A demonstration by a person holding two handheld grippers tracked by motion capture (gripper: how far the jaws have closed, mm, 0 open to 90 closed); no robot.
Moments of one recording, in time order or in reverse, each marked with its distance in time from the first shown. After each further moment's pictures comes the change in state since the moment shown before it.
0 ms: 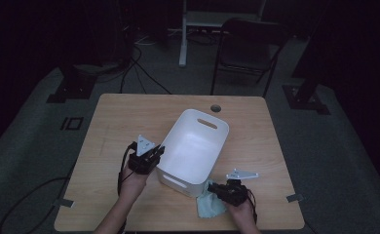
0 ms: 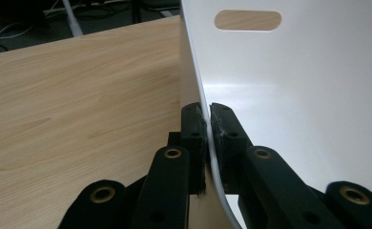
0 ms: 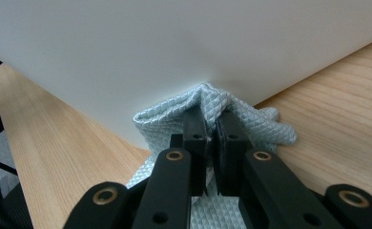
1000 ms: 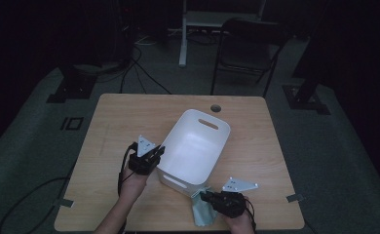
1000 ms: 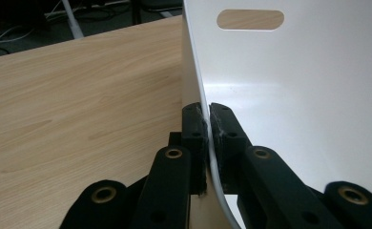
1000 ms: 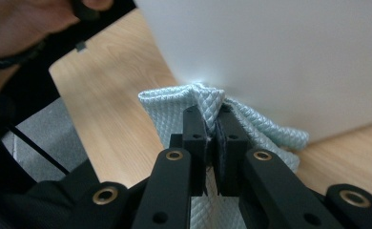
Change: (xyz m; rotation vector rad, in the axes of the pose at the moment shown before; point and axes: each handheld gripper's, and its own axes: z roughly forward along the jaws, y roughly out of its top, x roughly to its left) left arm -0.001 0.000 0.000 -0.001 -0.001 0.019; right arm 0.049 0.000 -0.021 -0.063 0.084 -0.122
